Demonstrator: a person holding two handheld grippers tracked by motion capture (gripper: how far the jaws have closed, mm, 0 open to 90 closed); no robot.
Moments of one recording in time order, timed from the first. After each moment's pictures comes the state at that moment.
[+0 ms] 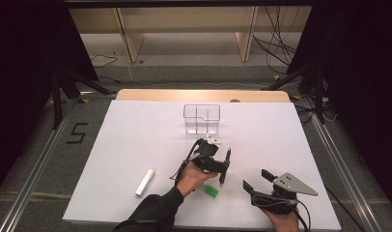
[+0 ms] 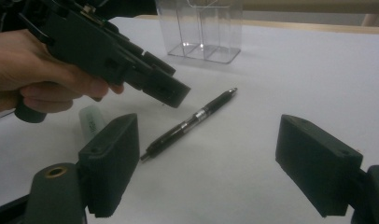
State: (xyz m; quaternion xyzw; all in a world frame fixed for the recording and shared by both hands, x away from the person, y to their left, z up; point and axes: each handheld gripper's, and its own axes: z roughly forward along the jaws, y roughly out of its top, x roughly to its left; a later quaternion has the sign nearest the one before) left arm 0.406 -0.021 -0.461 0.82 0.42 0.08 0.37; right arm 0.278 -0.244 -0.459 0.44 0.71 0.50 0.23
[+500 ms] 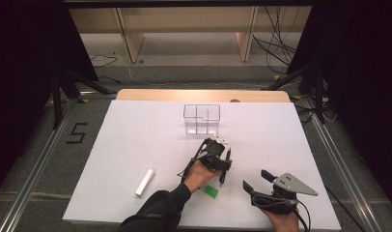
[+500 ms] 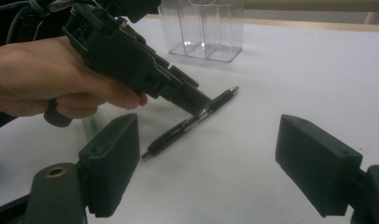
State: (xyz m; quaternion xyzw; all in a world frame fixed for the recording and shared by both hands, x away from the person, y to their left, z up) left arm 0.416 -0.040 -0.472 0.84 0.40 0.08 0.34; right arm 0.278 -0.244 -0.460 0.44 0.71 0.50 0.22
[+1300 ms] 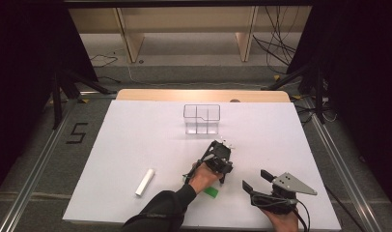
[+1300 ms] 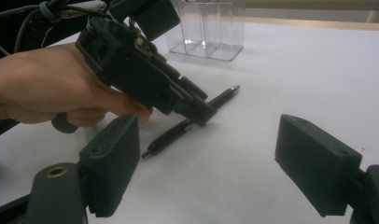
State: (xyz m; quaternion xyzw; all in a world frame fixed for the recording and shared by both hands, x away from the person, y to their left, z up) left arm 0.413 -0.057 -0.478 0.86 0.38 0.12 0.31; right arm 0.279 -0.243 -0.460 0.44 0.71 0.50 0.22
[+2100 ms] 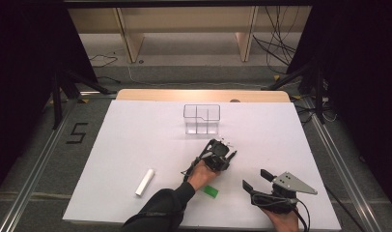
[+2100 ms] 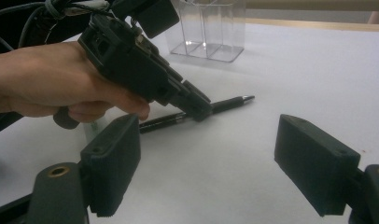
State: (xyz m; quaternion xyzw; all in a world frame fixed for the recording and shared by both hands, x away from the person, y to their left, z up) left arm 0.420 -0.052 -0.477 0.87 0.38 0.10 0.31; right arm 0.280 -0.244 -0.460 0.44 0.71 0.50 0.22
